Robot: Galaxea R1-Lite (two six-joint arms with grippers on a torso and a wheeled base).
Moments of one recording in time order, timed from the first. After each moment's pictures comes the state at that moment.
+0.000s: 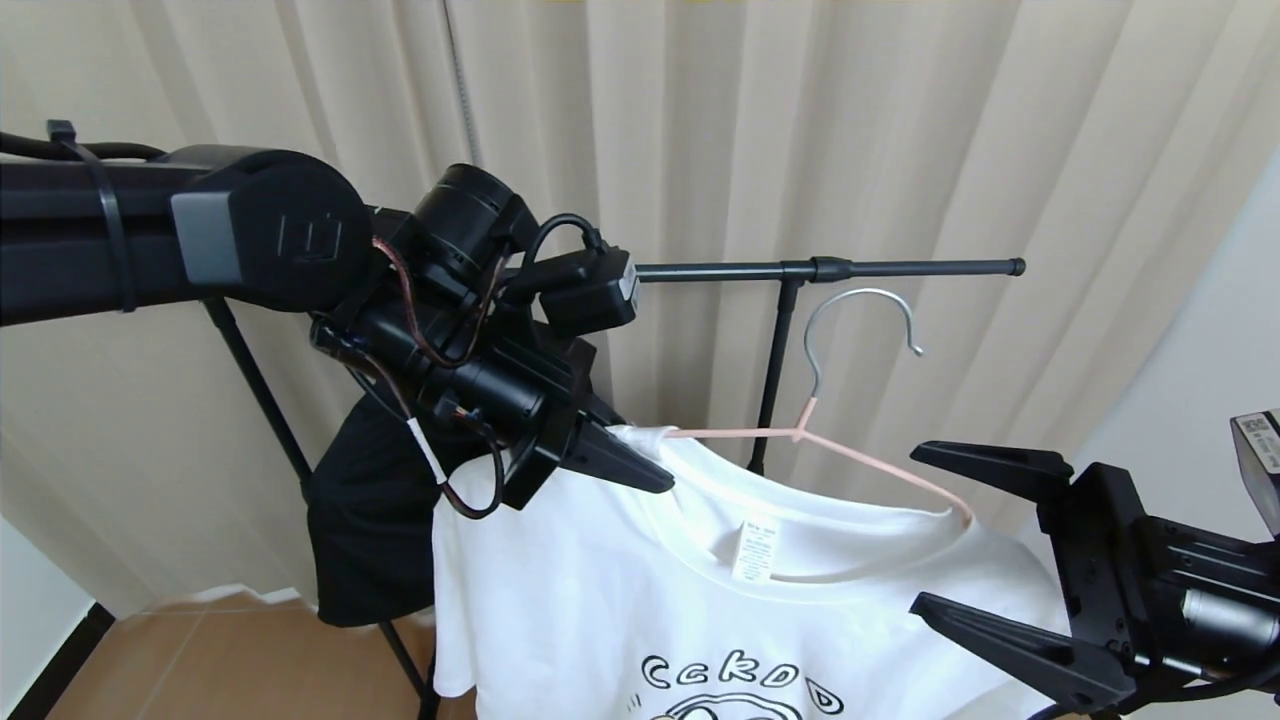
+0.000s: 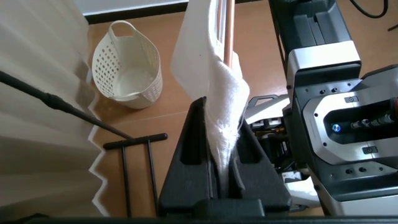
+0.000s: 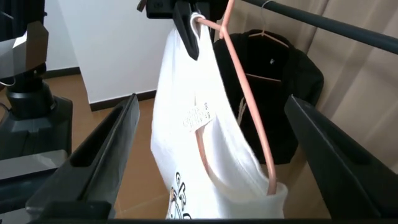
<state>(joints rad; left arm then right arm) -0.52 1.93 -1.74 0.78 -0.86 0.92 0.35 1.44 -0.20 -1.31 0.80 -0.01</state>
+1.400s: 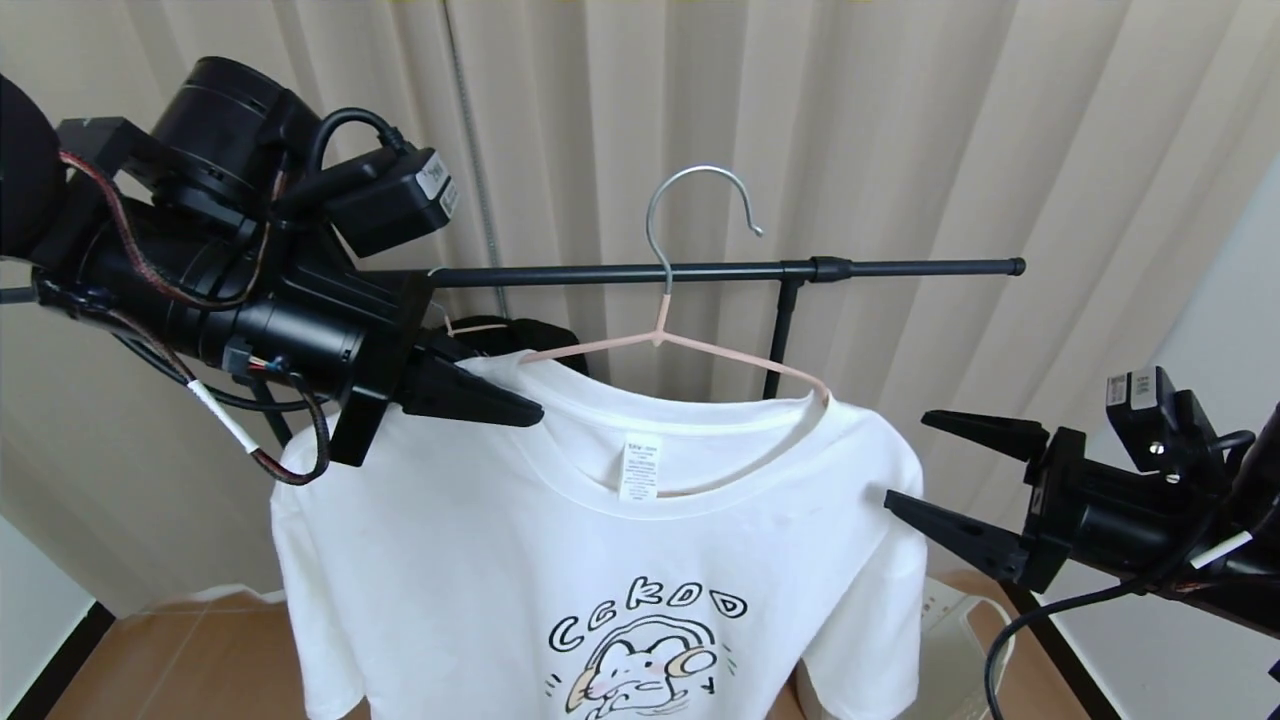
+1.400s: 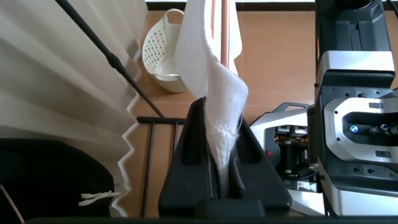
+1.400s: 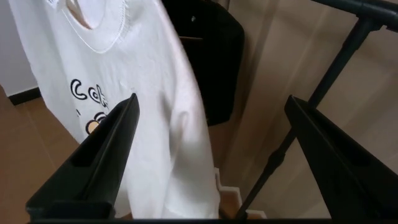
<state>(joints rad) -0.34 1.70 -1.61 0.76 -0.82 0.87 0.14 1.63 -0.30 -1.22 0.73 -0.12</state>
